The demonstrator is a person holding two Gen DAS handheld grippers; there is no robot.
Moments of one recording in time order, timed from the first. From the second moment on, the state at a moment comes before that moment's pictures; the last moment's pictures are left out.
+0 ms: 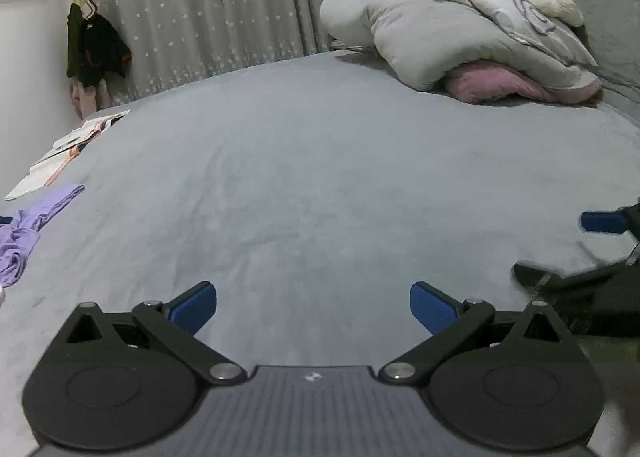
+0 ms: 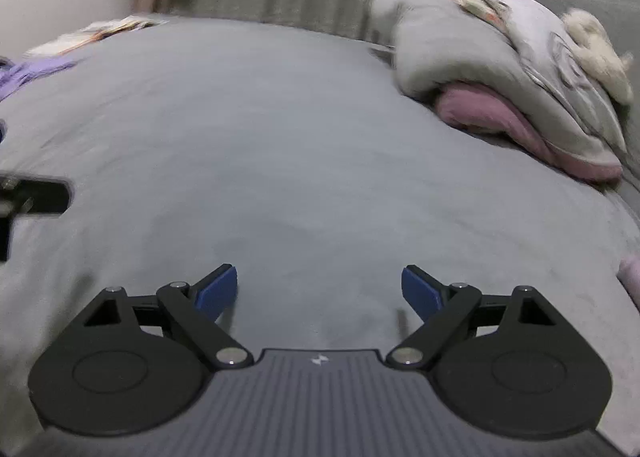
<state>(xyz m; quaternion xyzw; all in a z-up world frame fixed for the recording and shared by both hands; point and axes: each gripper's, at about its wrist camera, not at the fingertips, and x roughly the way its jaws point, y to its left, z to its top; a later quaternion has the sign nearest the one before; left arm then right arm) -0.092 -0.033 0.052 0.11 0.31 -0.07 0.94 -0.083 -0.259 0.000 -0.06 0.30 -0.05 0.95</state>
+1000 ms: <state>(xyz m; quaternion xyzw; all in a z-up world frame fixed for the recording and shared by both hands) 0.008 -0.001 0.003 0.02 0.32 0.01 0.95 -0.007 -0.286 -0.032 0.02 0.31 -0.08 0.95</state>
